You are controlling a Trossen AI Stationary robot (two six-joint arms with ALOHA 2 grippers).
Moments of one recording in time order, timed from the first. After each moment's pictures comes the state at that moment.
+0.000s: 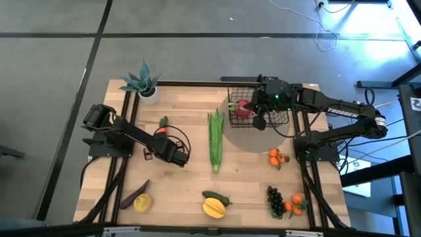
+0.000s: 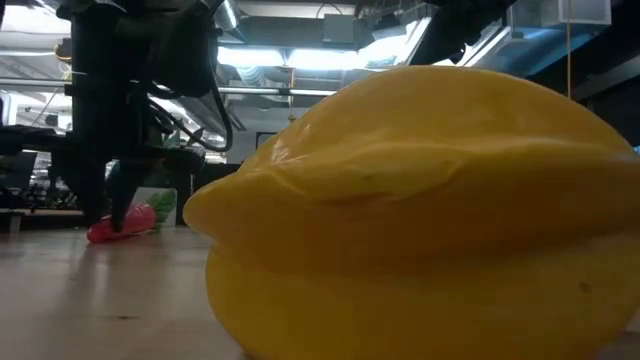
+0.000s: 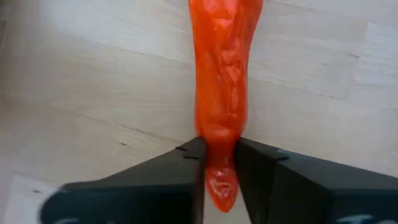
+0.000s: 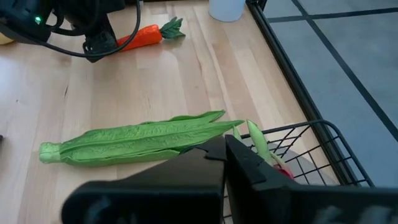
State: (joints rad) left arm -0.29 1.69 0.89 -0.93 -0.27 -2.16; right arm -0.26 1.15 1.11 -0.62 0.01 -0.09
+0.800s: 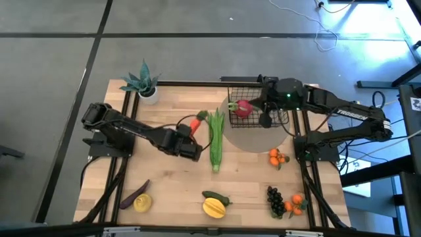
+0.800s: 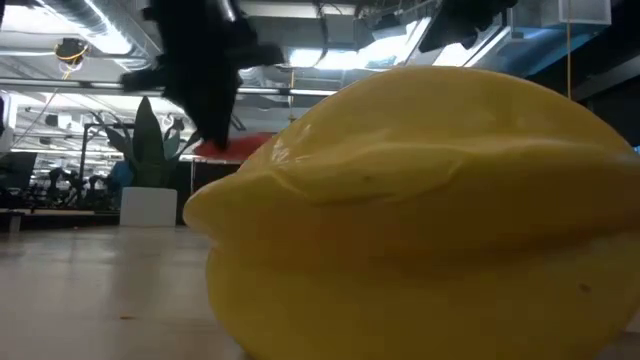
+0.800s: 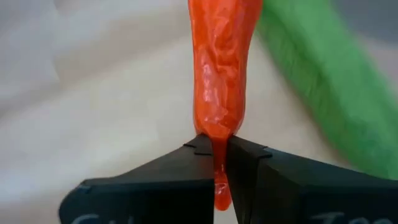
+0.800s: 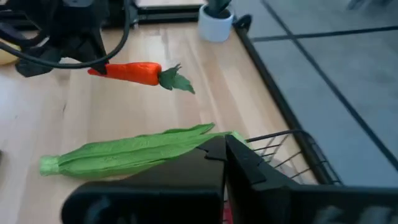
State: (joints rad) left arm -0.23 1.65 1.25 -0.93 -0.54 -1.33; right arm -0.26 1.05 1.11 -0.63 0.05 -0.09
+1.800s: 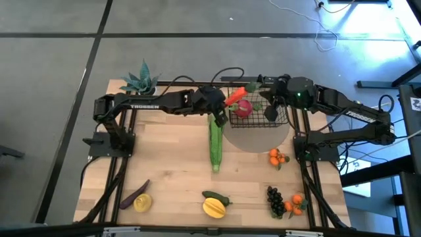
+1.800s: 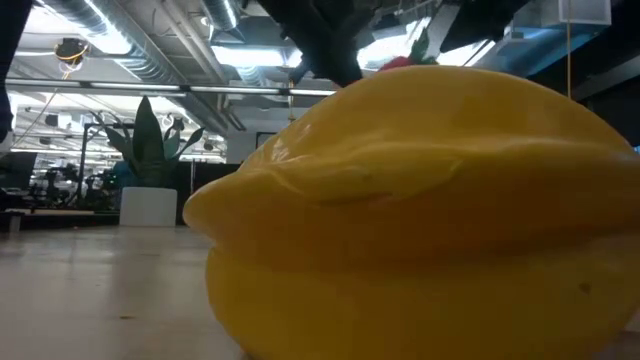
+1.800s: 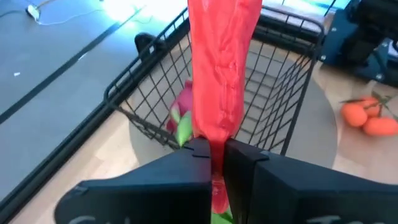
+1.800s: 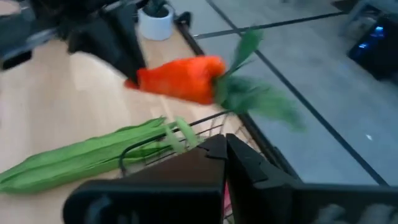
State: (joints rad) left arm 0.17 1.73 1.48 -0.28 -0.31 -0.20; right arm -0.28 0.96 1.11 -0.70 0.25 -0.02
